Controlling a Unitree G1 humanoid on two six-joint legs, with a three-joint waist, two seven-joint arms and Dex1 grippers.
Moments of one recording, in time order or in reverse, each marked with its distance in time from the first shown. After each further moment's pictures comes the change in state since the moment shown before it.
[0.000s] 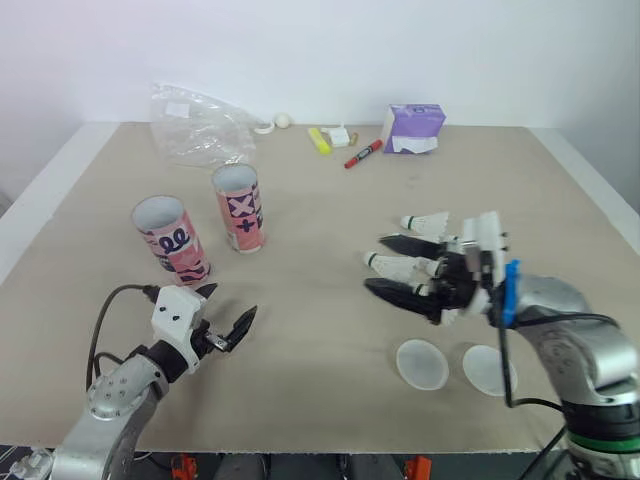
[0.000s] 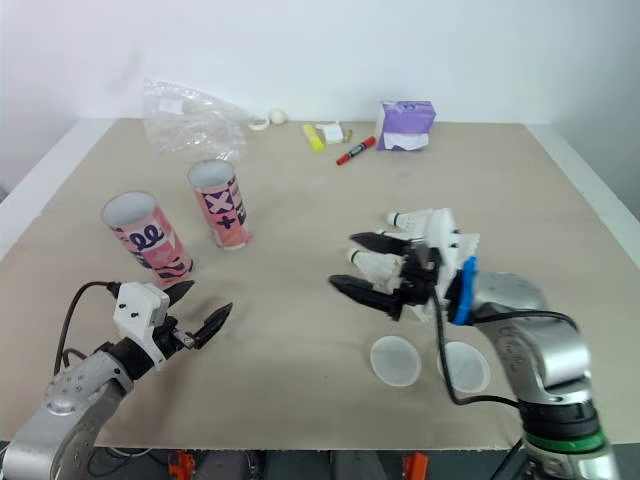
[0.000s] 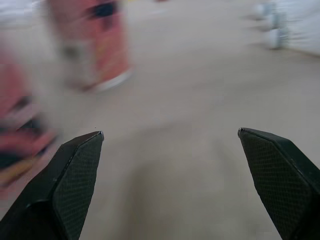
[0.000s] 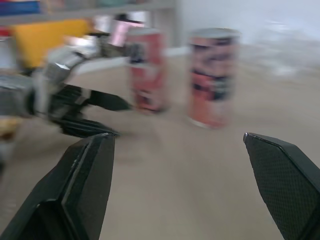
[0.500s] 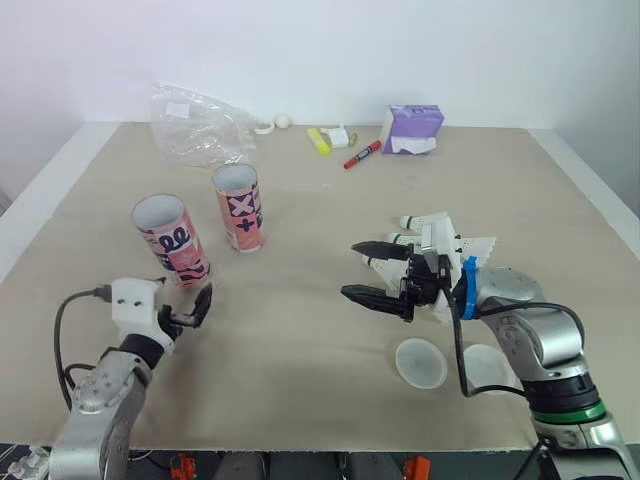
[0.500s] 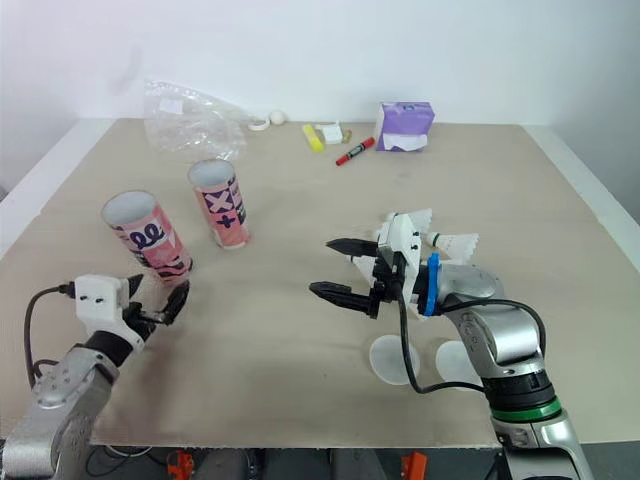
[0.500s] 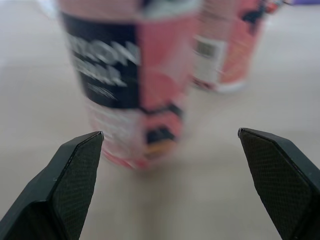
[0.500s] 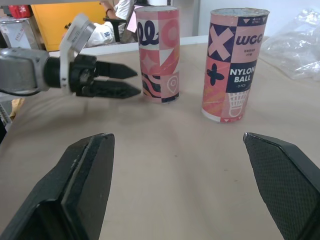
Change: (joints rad) left arm -0.134 -0.046 0.144 0.151 -0.035 0.005 0.103; right arm -0.063 0.062 0.067 0.164 -0.121 -0.121 0.074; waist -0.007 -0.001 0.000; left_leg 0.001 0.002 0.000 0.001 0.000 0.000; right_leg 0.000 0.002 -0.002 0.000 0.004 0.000
